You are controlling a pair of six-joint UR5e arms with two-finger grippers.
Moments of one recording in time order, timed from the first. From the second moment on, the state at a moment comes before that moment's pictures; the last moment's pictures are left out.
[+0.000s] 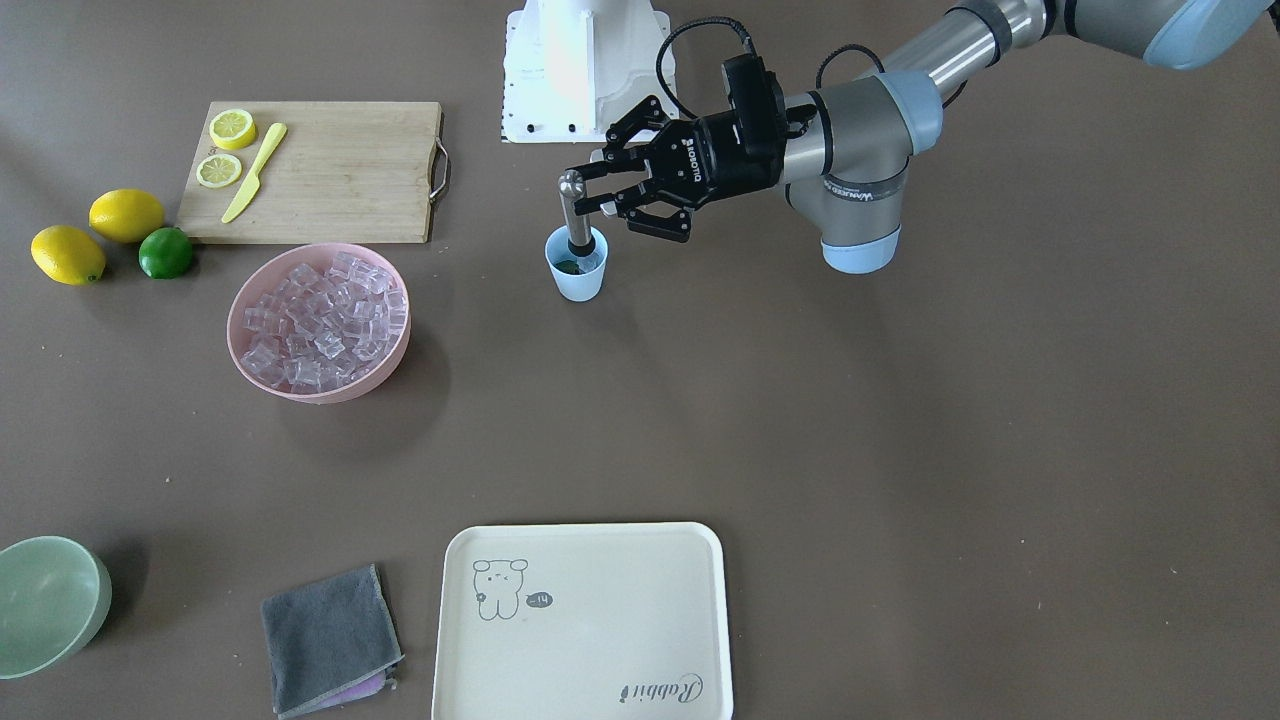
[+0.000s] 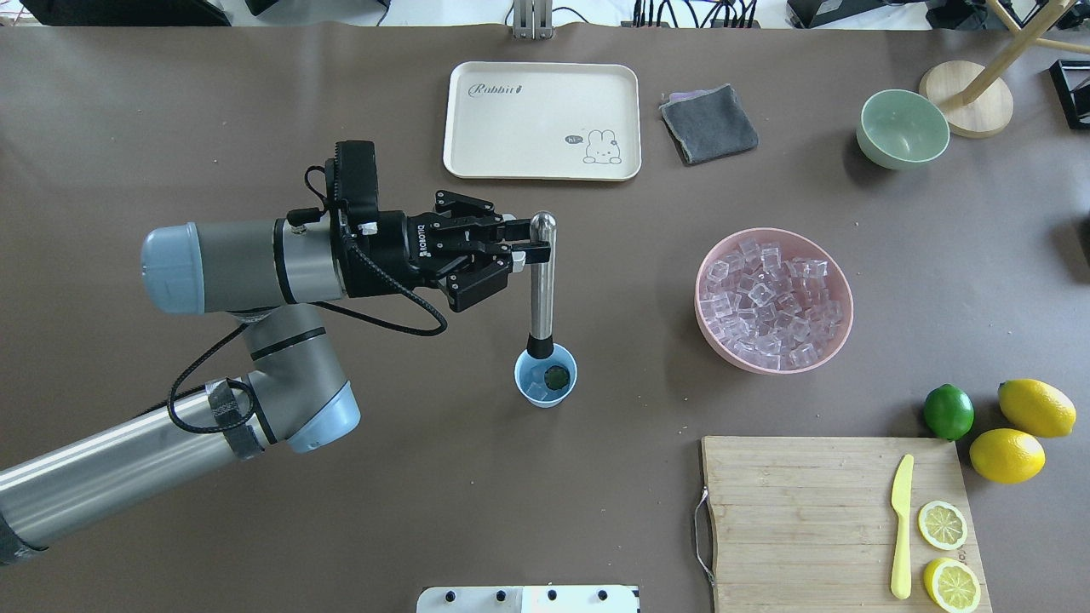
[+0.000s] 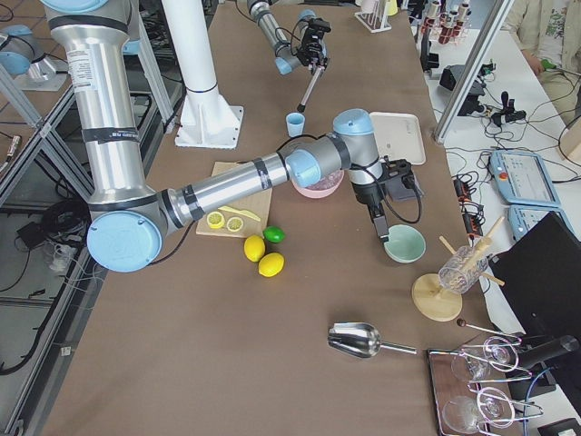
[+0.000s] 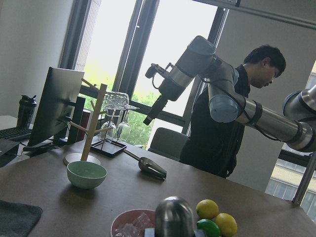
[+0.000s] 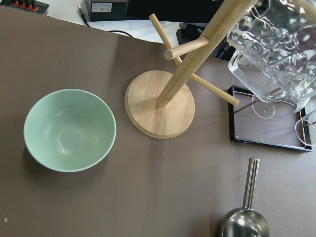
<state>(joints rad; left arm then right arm) -0.58 -2.20 -1.38 -3.38 -1.85 -0.66 1.32 -1.44 1.83 -1.45 1.90 0.38</state>
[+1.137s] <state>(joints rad) -0.56 -2.22 -1.33 -3.38 -1.85 -0.66 1.32 -1.44 1.82 -1.45 1.90 0.38</state>
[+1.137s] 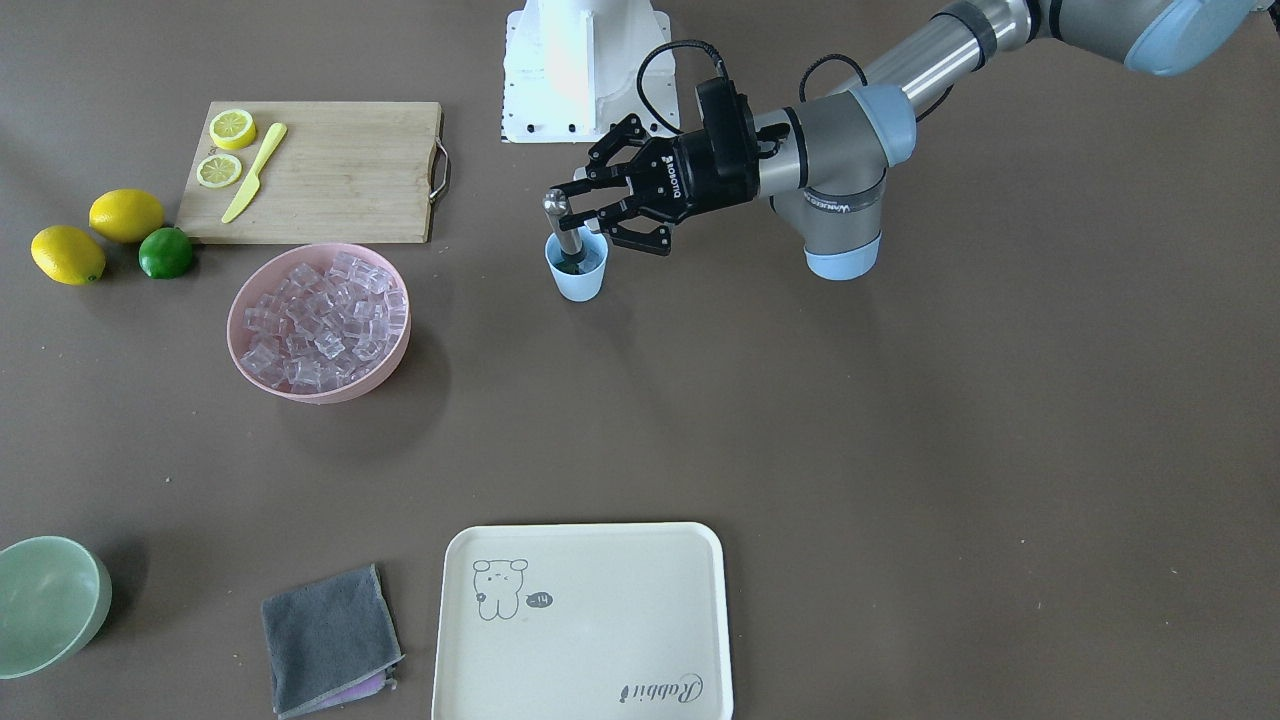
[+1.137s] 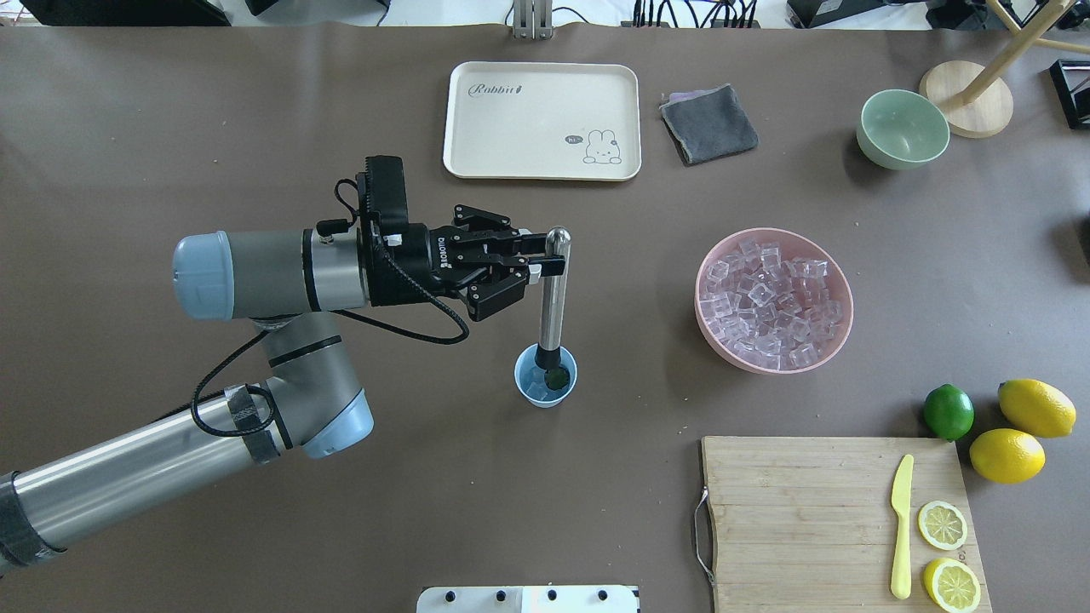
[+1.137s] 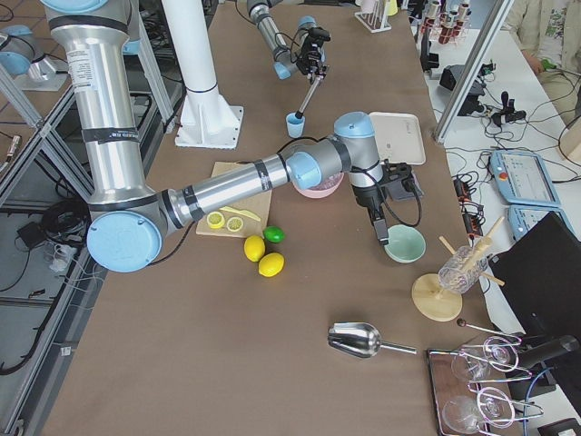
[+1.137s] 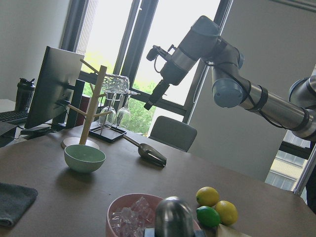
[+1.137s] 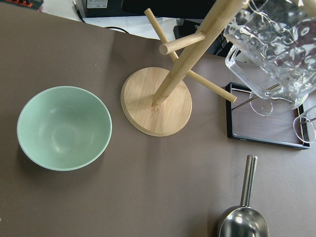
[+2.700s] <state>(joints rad) -0.52 -2.21 -1.30 -3.38 -1.81 -0.66 1.32 -1.44 1.82 -1.45 1.90 0.38</state>
